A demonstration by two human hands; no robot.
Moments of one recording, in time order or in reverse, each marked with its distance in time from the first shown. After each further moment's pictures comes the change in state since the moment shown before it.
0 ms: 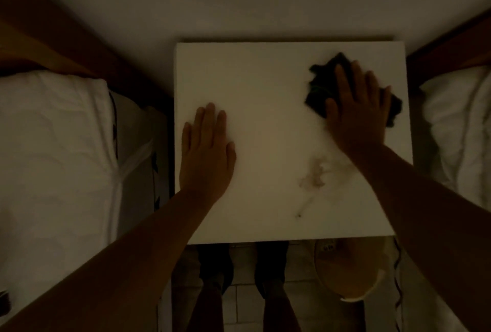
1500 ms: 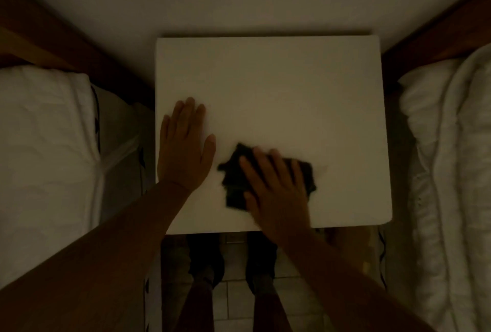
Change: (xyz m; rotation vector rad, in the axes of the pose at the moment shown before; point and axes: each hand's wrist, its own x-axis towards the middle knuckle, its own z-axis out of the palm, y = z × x) left_hand -0.002 -0.004 0.004 -0.098 0.087 0.024; right_hand -0.169 -0.079 0.009 0.135 -0.130 -0.349
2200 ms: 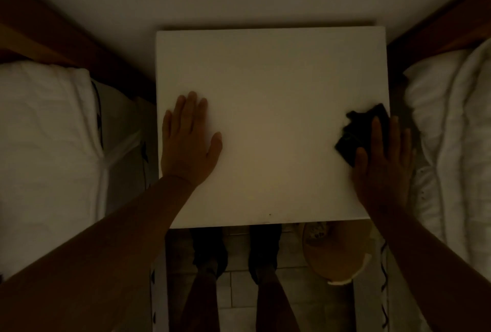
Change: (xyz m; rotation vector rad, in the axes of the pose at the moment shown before) left_hand 0.002 0.007 -0.006 0.123 -0.084 -0.032; right_hand -0.021 0.160 -0.027 0.013 0.124 0.573
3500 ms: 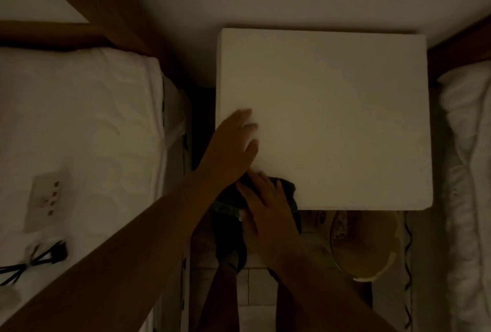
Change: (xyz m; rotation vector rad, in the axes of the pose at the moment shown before) left_hand -0.038 -0.042 -0.029 -0.468 -0.185 0.128; right_hand -0.175 -0.248 0.015 0.332 -0.296 -0.512
